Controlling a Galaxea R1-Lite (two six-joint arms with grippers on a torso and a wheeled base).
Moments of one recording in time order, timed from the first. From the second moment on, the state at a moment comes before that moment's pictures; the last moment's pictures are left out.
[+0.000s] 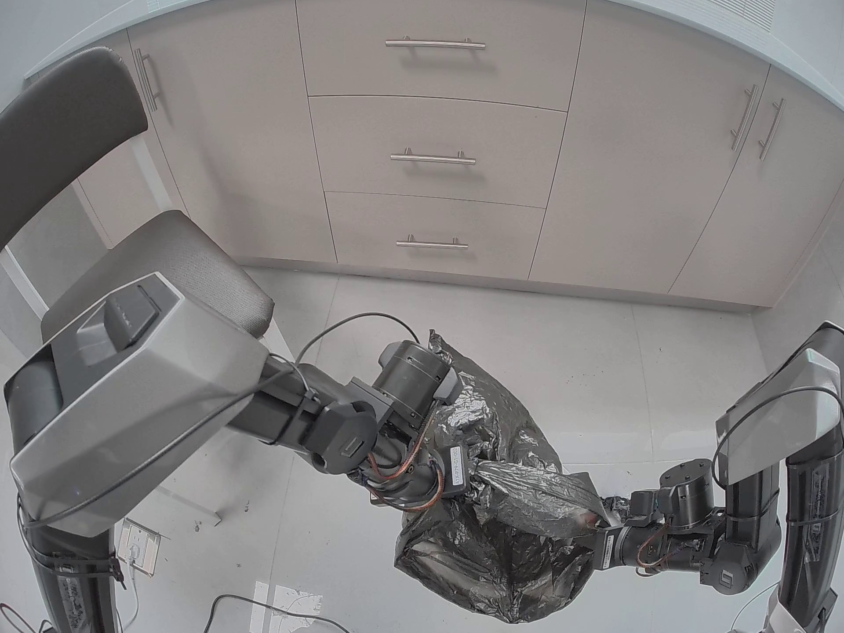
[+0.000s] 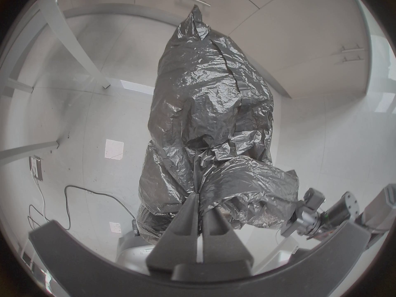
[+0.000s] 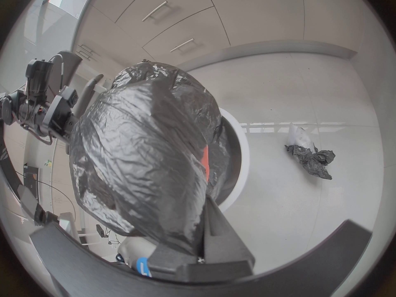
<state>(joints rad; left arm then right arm) -0.72 2.24 -1.31 0.10 -0.16 -0.72 0.42 2.34 -0.06 -1.55 0.15 0.41</state>
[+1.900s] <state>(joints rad) -0.73 2.31 -0.95 -0.59 -0.14 -0.61 0.45 2.05 -0.06 -1.53 0.11 0.29</state>
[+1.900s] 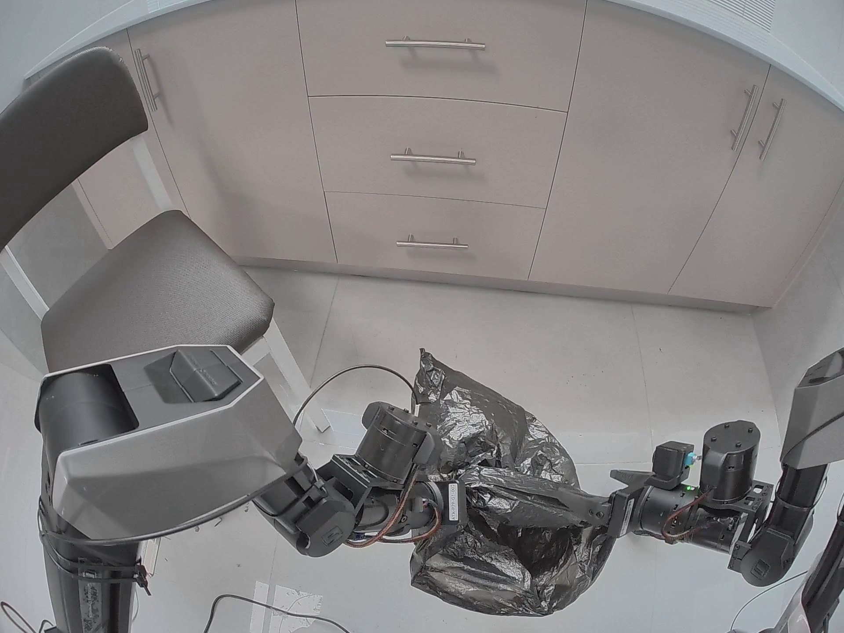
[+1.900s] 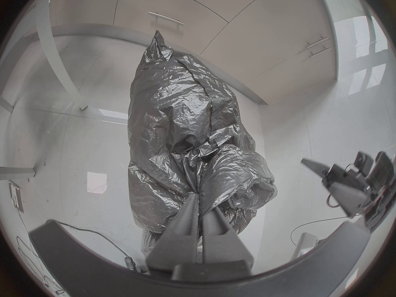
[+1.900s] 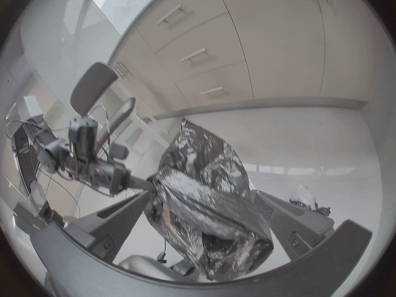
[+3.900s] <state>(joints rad) -0.84 2.30 -0.82 -0.77 -0.14 -0.61 0.59 2.48 -1.62 -0.28 -0.13 0.17</state>
